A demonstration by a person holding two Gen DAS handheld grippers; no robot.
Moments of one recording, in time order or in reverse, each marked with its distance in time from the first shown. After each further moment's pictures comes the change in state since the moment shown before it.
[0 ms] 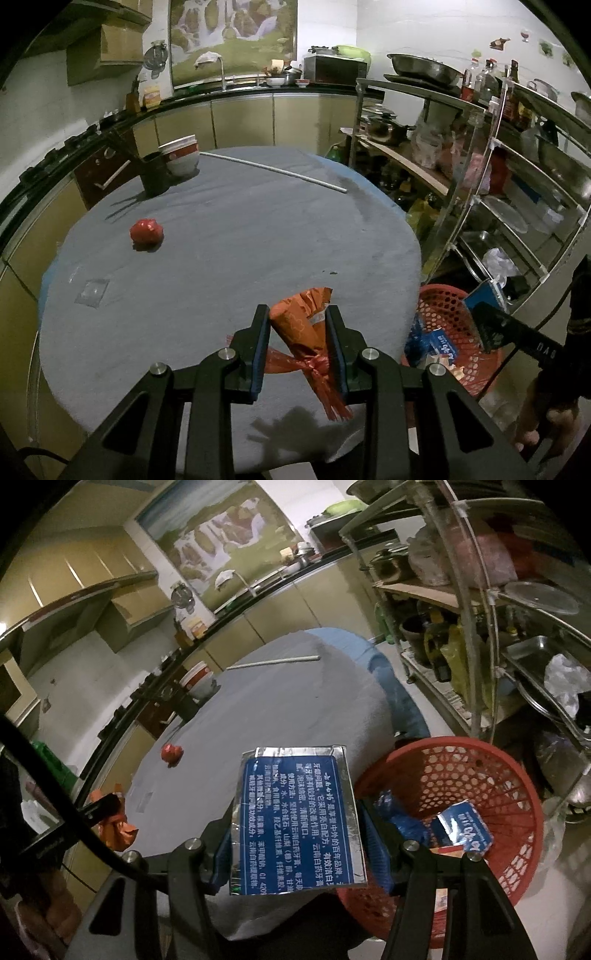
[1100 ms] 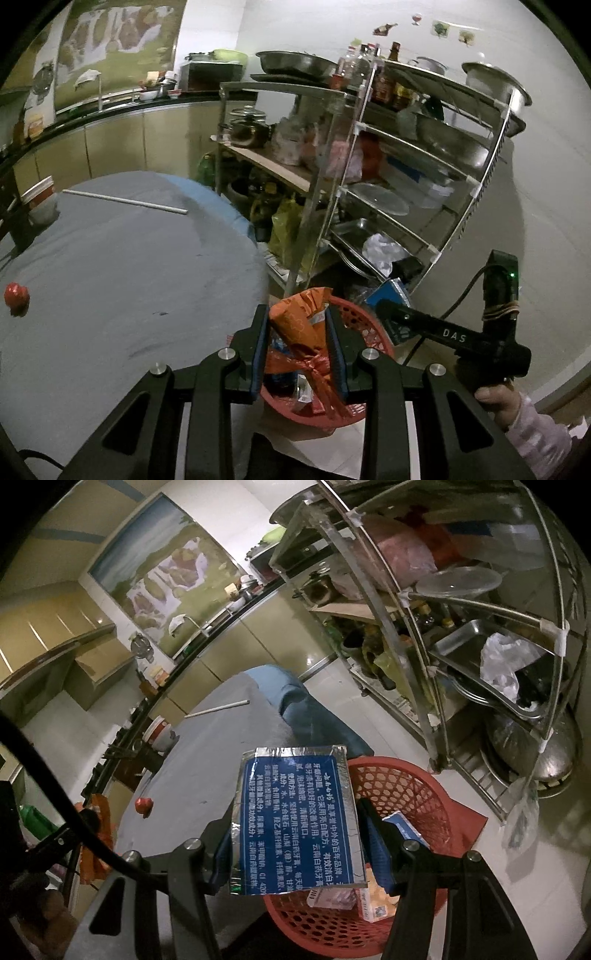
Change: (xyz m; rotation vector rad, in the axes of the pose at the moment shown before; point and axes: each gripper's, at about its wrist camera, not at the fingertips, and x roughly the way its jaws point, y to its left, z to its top) left arm 0.016 -0.120 0.026 0.201 -0.008 -0.442; right arm -0.046 -0.088 0.013 0.185 -0.102 -0.083
